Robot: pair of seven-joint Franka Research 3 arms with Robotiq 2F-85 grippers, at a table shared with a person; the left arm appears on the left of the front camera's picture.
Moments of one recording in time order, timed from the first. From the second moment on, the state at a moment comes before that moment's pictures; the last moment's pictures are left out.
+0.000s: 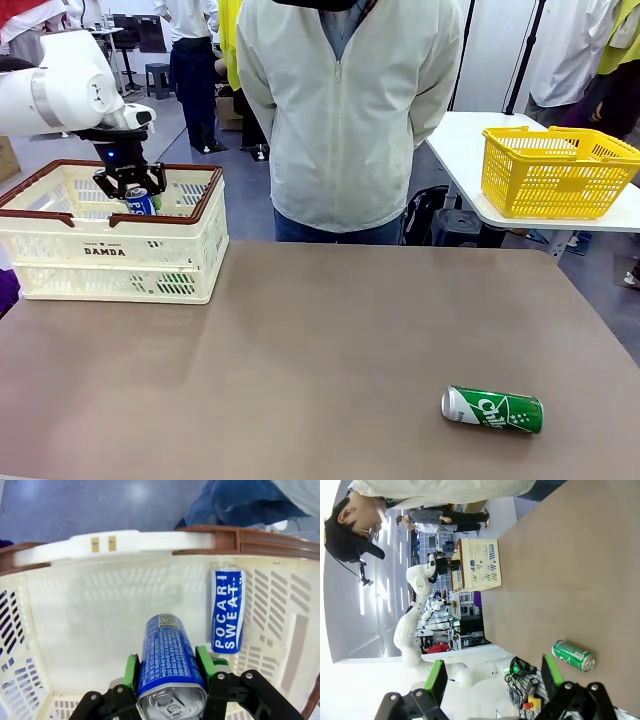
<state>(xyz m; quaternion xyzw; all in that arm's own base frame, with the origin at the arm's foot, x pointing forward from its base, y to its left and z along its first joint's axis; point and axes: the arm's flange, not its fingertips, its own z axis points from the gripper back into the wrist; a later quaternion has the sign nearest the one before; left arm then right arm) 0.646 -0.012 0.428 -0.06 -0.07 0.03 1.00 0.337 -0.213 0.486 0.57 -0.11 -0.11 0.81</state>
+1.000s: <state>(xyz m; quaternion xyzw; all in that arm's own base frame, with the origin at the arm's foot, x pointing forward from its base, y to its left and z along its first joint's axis) 0.639 -0.008 0.478 -0.06 -0.09 0.00 0.99 0.337 -0.213 0.486 0.57 -0.11 -0.11 0.81</state>
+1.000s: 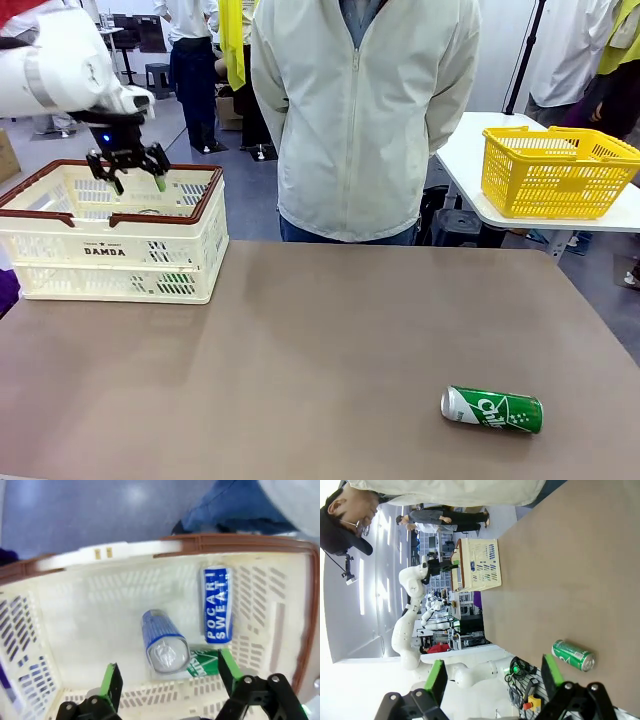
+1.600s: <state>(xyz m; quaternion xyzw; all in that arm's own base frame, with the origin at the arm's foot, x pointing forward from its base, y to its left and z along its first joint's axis) 0.476 0.149 0.604 -0.43 -0.19 -0.14 0.87 0.337 -0.213 0.485 0.57 -0.11 -0.11 0.81</state>
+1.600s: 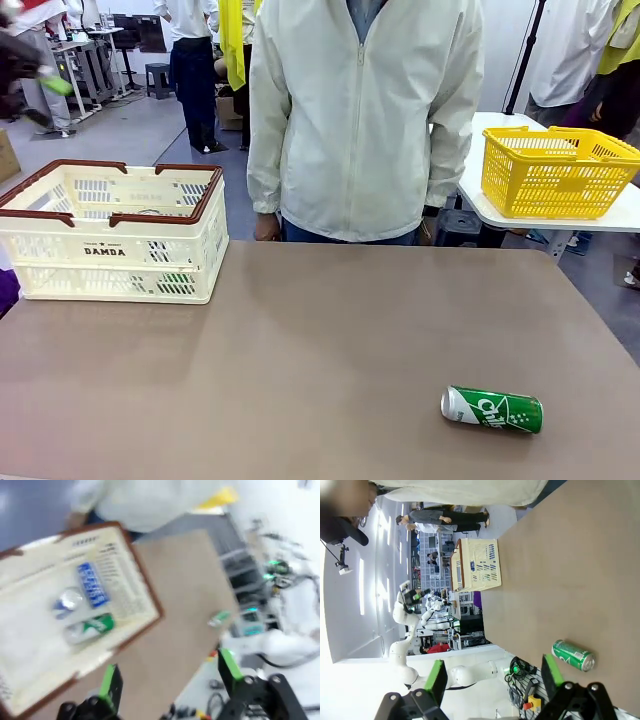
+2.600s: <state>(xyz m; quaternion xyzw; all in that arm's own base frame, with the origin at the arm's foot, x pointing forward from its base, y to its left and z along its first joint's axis) 0.347 0.259 0.494 -0.61 -0.20 -0.13 0.76 0.337 -0.213 0.486 0.57 -0.11 -0.11 0.81</state>
